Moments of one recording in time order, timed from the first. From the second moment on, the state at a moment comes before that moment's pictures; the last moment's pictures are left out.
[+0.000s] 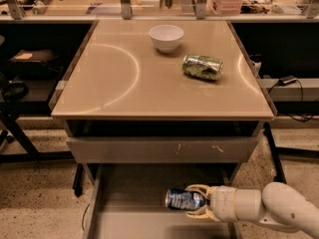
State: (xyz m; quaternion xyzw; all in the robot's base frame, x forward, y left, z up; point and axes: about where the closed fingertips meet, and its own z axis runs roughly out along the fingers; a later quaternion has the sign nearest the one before) arm 0.408 -0.104 0.539 -0.61 0.62 0.22 0.45
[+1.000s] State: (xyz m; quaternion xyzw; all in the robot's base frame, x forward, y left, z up) arm 0.421 -0.174 0.750 -0.62 0.60 0.12 0.48
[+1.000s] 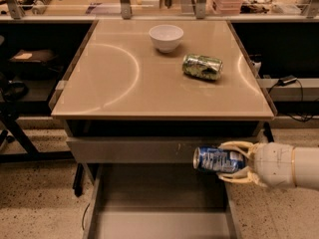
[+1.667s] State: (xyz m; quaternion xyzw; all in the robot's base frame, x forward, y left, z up) arm 0.436 -0.192 0.810 -0.62 0.59 0.11 0.51
